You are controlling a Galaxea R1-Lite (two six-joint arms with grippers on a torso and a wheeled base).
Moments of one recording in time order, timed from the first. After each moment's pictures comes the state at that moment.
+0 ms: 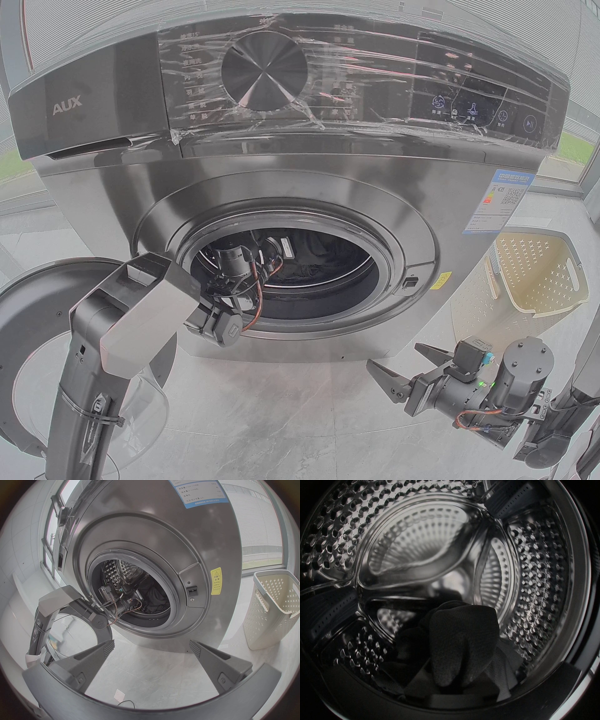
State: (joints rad) left arm -0.46 2.55 -1.55 -1.21 0.16 -0.14; right arm 0.80 1.87 -0.15 -1.54 -0.25 0.35
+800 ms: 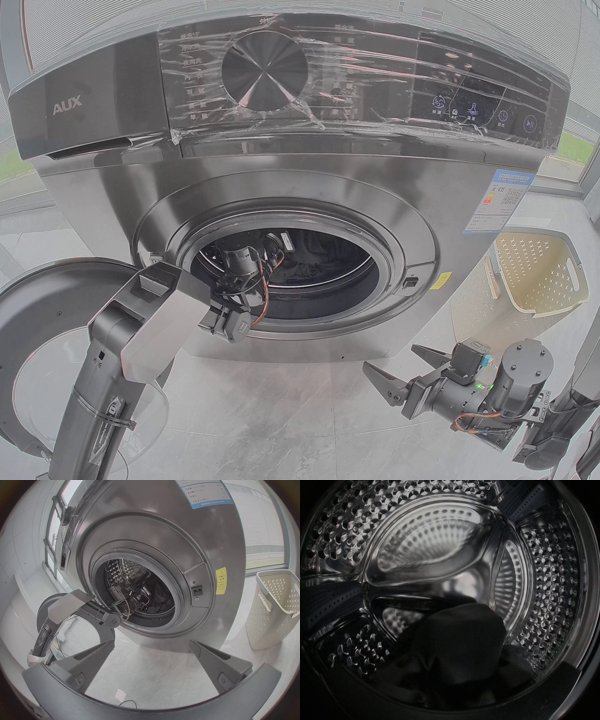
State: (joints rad) left arm -0.46 2.65 -1.73 -1.18 0.24 -0.18; right arm 0.82 1.87 -0.15 -1.54 -0.25 0.35
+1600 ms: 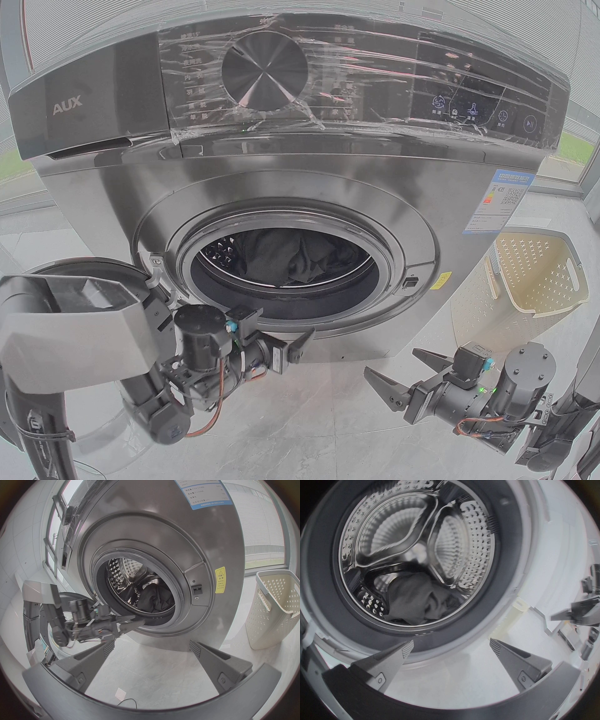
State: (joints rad) left arm -0.61 2.18 -0.59 -1.42 0.05 -0.06; right arm 0.84 1.85 -0.13 -1.54 -0.26 0.35
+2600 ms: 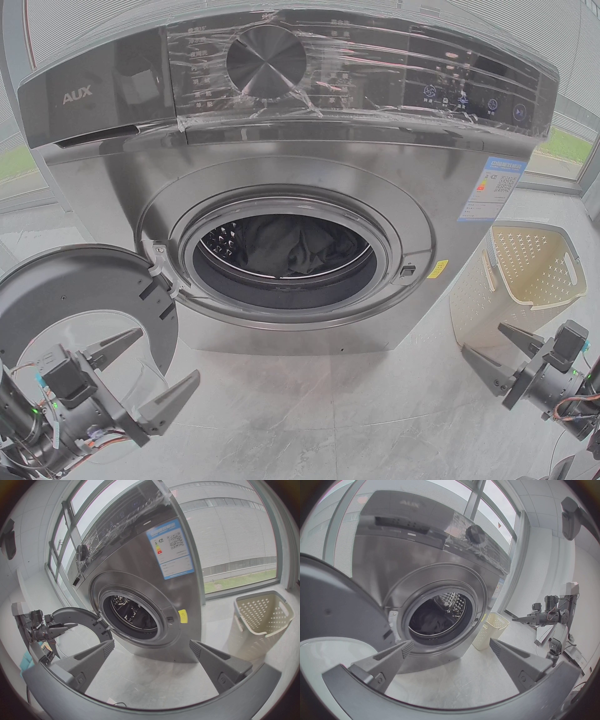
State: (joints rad) left arm -0.72 1.21 -0.02 -1.19 0.15 -0.07; right arm 0.70 1.28 -0.02 -1.21 -0.22 0.24
